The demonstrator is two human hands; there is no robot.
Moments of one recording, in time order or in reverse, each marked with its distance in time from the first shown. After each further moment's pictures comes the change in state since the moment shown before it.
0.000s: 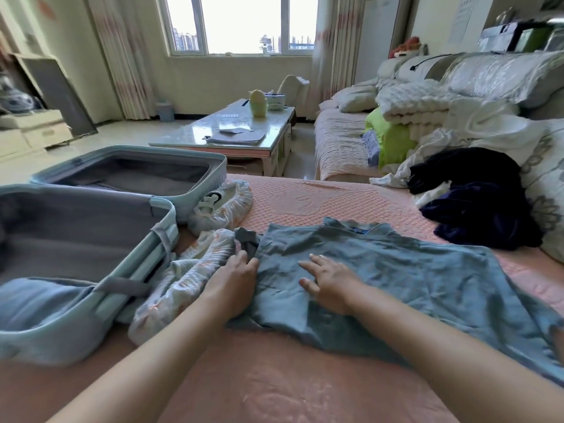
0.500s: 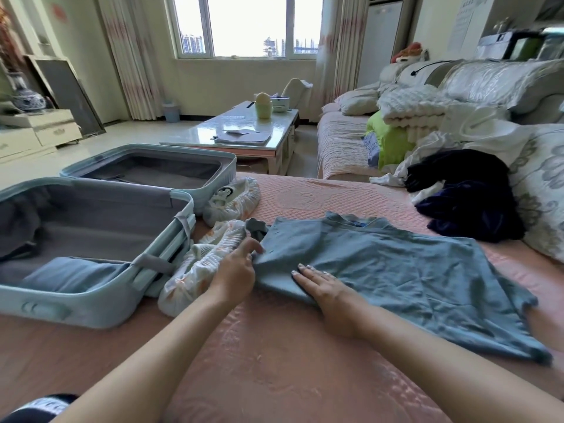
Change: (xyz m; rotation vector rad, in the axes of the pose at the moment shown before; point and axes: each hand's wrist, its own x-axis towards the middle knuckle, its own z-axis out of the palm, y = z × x) left_hand -0.070 0.012 -0.043 -0.867 0.229 -0.215; right_hand -0.071 -0.026 0.033 -0.011 0.089 -0.281
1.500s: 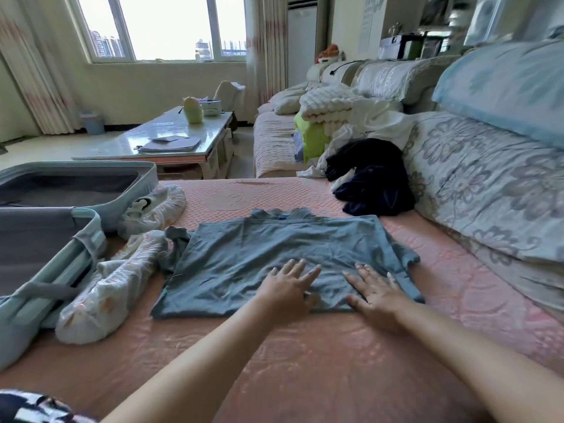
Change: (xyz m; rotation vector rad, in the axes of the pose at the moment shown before) left_hand -0.031 0.130 0.181 0.712 -0.585 0.530; right_hand -0.180 0.149 0.001 -0.012 -0.136 0.619
